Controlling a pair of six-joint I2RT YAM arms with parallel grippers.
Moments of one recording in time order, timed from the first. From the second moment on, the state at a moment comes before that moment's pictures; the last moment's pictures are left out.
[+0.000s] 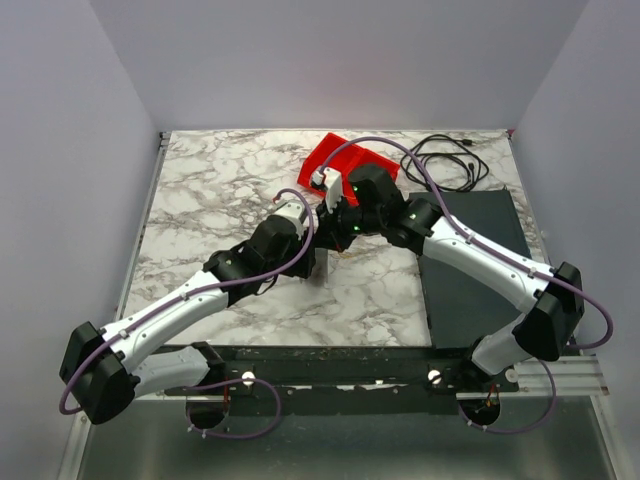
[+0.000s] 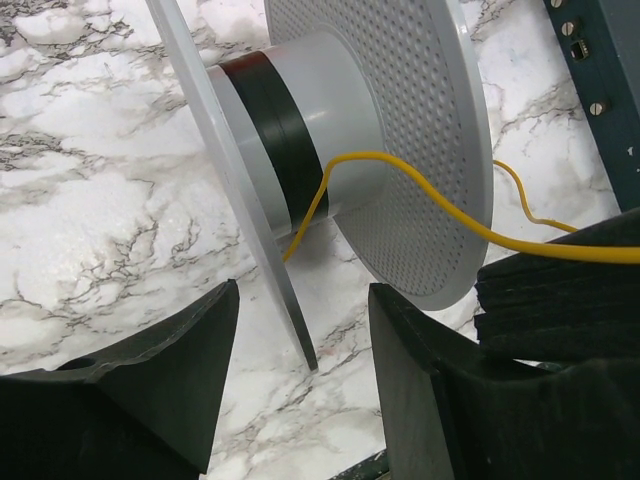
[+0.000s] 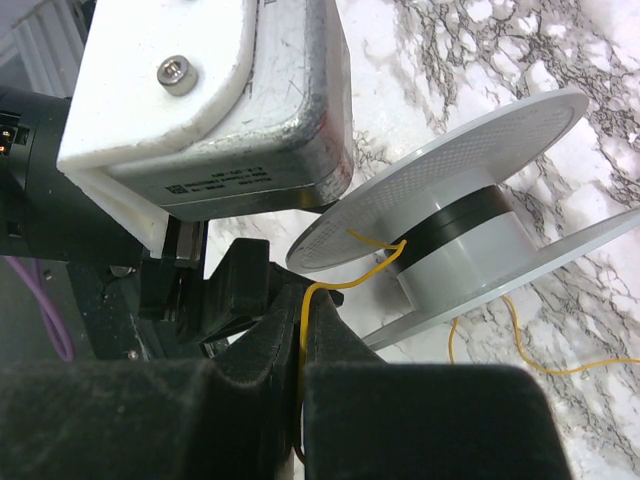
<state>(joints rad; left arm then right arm) -0.78 1.10 0.82 -0.38 -0.15 -0.42 0.84 1.52 1.37 -0.44 -0.37 0.05</state>
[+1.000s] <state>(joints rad) -0.78 1.17 0.82 -0.26 -0.28 -0.44 0.84 1.54 1.37 -0.45 -0.40 0.03</state>
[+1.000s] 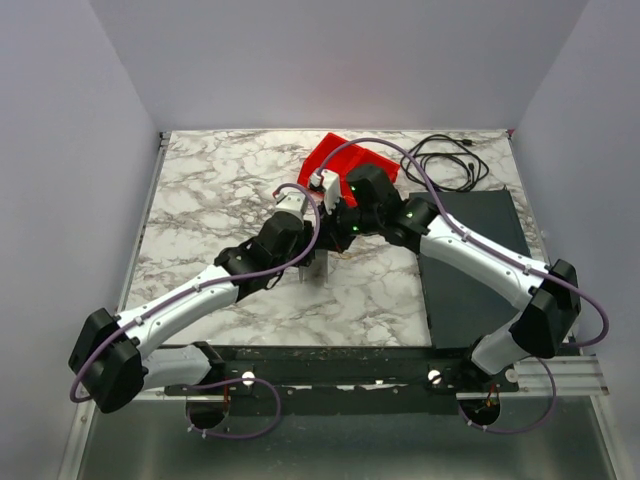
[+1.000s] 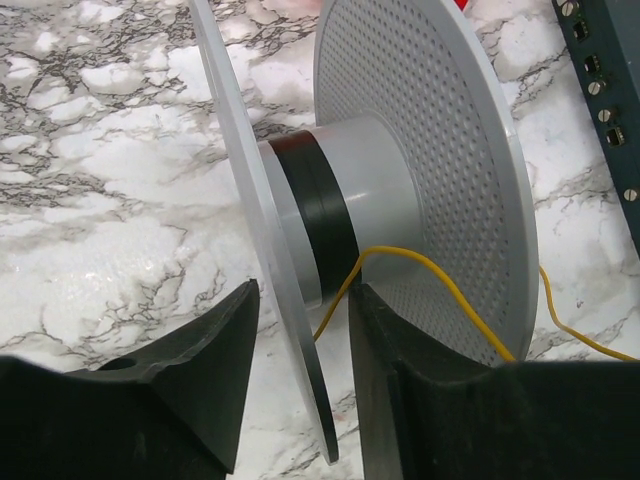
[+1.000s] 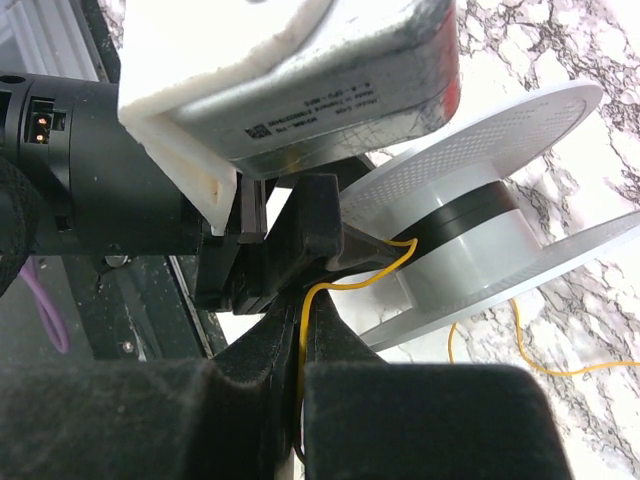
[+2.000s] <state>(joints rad) -0.78 1.20 0.82 -0.25 -0.32 -0.46 0.84 1.54 1.37 -0.43 -0.30 0.06</state>
